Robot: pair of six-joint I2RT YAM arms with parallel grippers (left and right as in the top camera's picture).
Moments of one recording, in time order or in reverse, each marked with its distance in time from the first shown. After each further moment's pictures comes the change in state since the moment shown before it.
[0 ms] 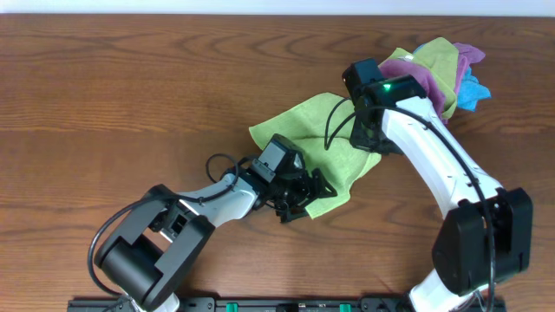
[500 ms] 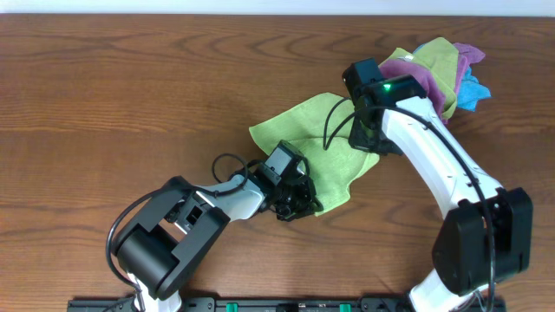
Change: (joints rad) left arm -0.021 0.074 0.005 0.014 -0.038 0.071; right arm 0.000 0.000 0.000 0.003 -0.023 0.000
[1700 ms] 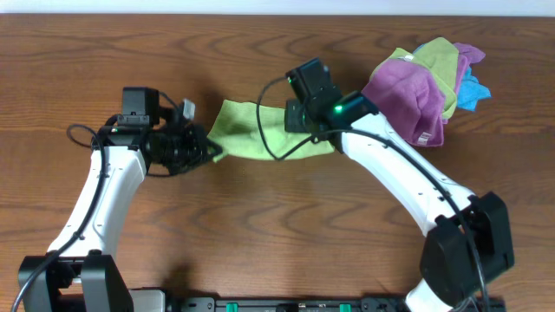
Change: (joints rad) left arm 0.713 -0.388 0.198 -0.736 0.048 0.706; right arm 0.225 0.000 0.000 0.532 -0.192 -0.089
